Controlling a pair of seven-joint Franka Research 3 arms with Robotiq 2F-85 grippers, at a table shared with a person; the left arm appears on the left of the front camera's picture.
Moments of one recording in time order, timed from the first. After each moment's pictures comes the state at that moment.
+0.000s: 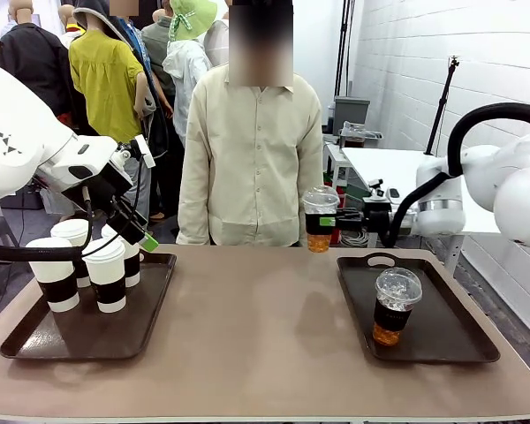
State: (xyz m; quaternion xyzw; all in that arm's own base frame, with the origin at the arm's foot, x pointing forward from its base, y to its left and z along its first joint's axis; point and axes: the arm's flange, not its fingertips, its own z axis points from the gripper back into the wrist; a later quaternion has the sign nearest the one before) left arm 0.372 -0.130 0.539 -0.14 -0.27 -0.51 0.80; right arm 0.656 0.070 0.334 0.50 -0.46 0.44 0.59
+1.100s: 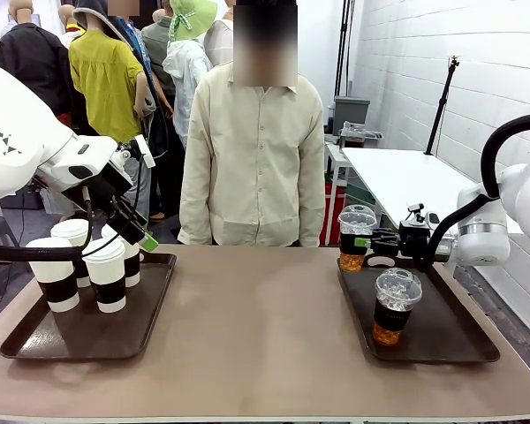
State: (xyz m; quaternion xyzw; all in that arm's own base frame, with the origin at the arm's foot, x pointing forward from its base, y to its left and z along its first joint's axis) left arm 0.372 -0.130 0.539 -0.14 -0.27 -0.51 0.80; right arm 0.619 -0.012 0.292 0.49 -0.49 0.41 0.59
